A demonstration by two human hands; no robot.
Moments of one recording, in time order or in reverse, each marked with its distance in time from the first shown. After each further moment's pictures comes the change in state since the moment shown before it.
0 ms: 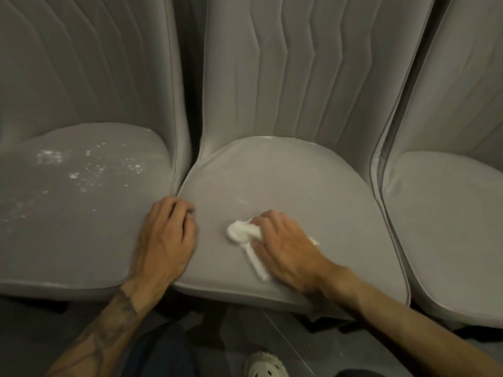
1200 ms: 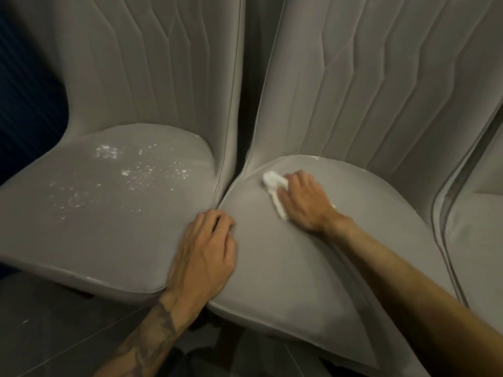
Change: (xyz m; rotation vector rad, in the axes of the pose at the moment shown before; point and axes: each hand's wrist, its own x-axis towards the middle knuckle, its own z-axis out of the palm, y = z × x) left_hand -0.002 -0.001 0.007 0.009 0.036 -0.017; right_hand 0.153 0.059 0.023 -0.107 0.019 0.151
